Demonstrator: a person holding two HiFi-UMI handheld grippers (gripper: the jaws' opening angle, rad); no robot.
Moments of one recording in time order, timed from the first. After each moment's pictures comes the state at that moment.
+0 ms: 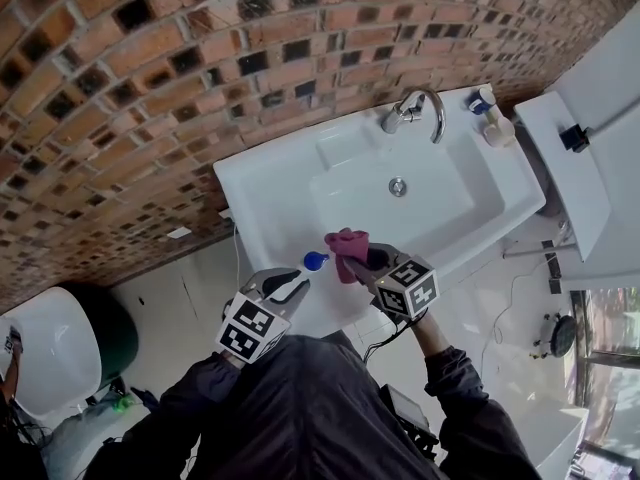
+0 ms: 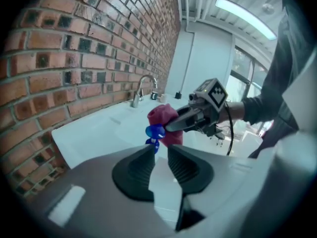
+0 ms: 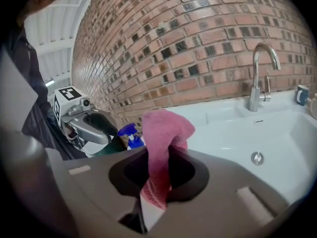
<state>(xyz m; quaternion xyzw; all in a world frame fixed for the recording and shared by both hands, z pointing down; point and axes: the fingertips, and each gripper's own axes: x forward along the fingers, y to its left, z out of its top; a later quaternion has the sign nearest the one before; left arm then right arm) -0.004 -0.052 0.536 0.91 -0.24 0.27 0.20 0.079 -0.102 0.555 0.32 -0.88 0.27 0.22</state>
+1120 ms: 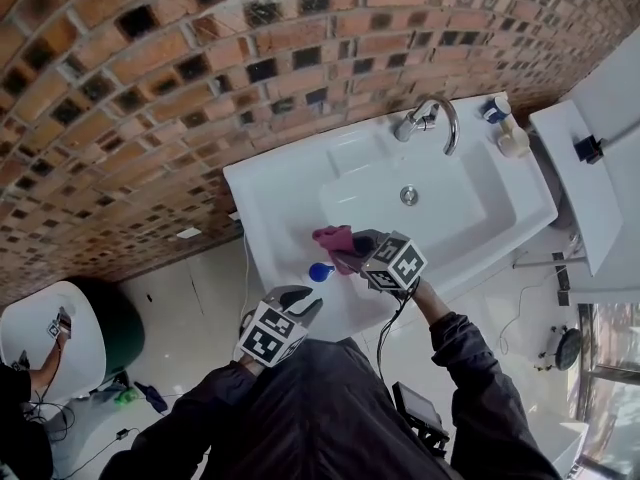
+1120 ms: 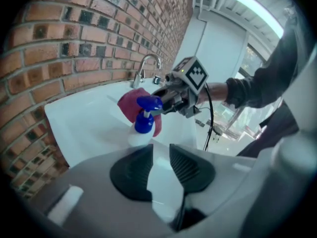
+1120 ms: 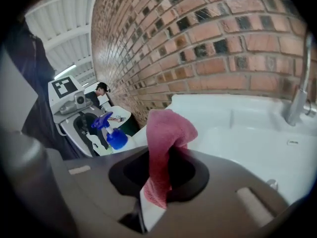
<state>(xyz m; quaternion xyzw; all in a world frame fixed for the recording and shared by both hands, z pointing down) 0.012 -0.030 0.583 0.87 -0.23 0.33 0.27 0.047 -0.136 0.599 0.17 -0.91 0.24 0.31</state>
